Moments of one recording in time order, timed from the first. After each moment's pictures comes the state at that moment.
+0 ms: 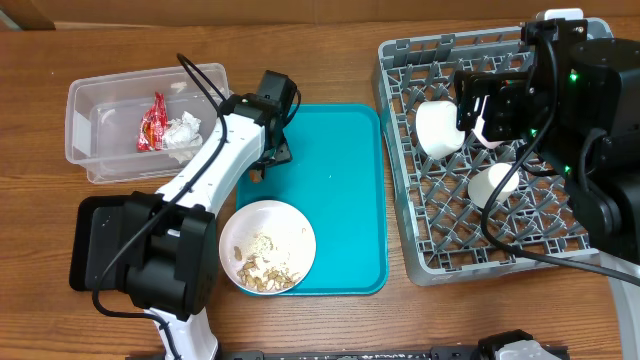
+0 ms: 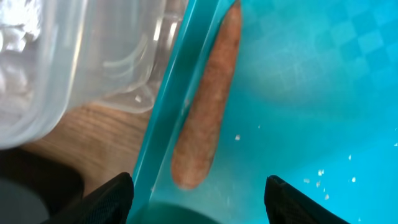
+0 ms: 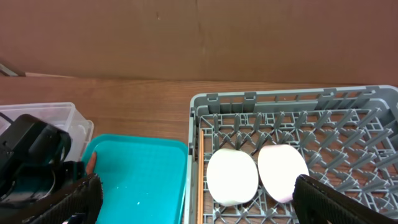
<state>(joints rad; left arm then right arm) -0.32 1.94 1.46 -0.91 -0.26 -0.64 0.24 1.29 1.79 -1.06 0.02 0.15</state>
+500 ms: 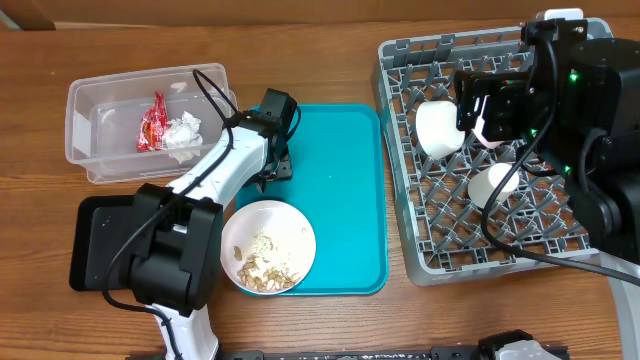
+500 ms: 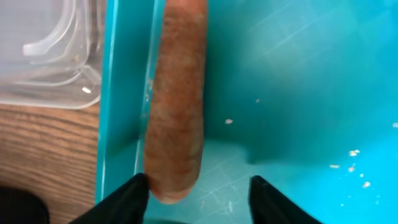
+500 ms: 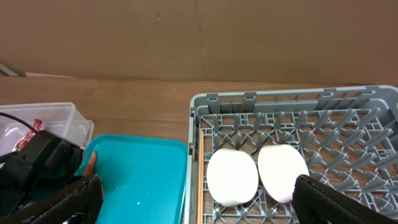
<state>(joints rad) -0.33 1.96 1.34 -0.80 -0.19 -0.50 0.24 1.29 1.79 -1.07 0.02 0.15</state>
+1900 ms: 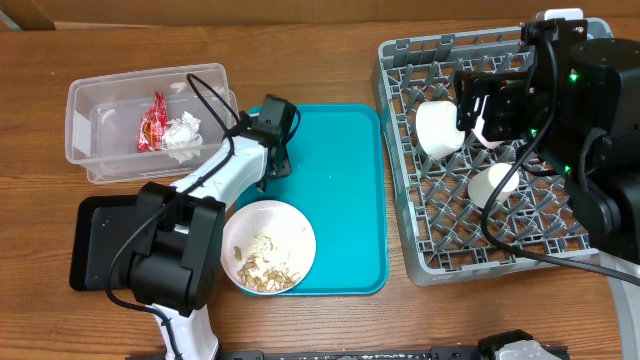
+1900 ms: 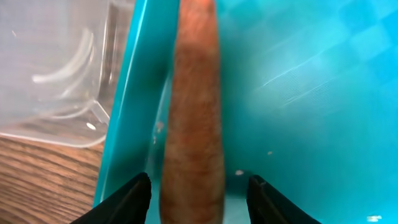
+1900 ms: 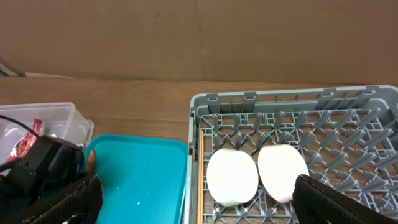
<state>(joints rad) -0.33 1.97 1.24 -0.60 -0.28 -0.55 0.24 1.29 1.79 -1.06 0.02 0.15</state>
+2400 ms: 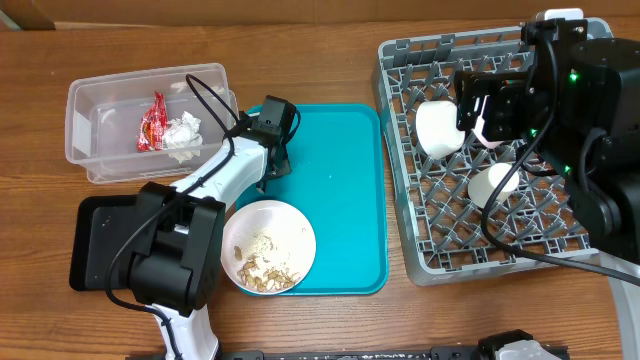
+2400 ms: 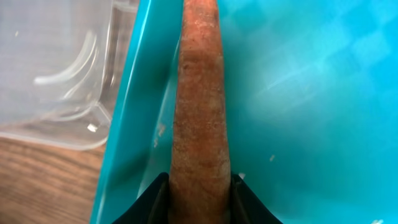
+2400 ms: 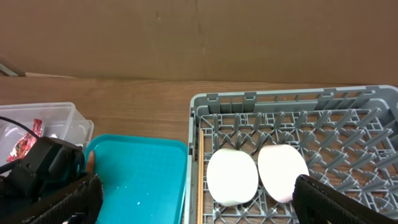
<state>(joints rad) -0.33 1.96 1.25 -0.62 -0.28 -0.56 0.24 1.29 1.79 -1.07 0.02 0.15</state>
